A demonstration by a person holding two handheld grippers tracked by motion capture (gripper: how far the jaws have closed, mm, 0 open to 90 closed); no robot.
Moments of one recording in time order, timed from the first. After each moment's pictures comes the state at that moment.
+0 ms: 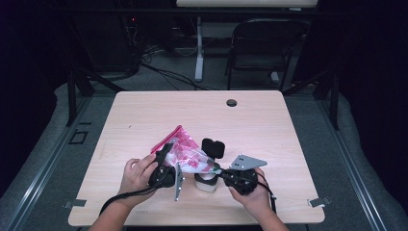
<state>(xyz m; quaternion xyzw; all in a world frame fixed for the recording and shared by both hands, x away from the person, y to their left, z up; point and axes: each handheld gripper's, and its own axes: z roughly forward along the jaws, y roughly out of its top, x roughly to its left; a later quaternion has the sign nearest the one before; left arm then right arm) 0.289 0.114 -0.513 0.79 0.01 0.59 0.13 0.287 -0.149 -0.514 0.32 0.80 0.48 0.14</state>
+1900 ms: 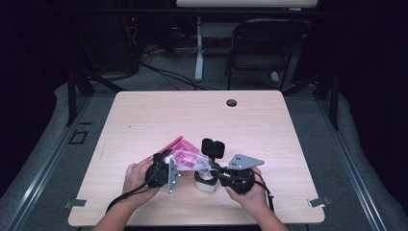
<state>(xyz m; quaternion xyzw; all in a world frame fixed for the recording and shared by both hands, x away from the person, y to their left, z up) 0.305 0.128 -0.534 0.84 0.09 0.48 0.22 0.289 -0.141 -0.513 0.31 0.80 0.50 0.14</state>
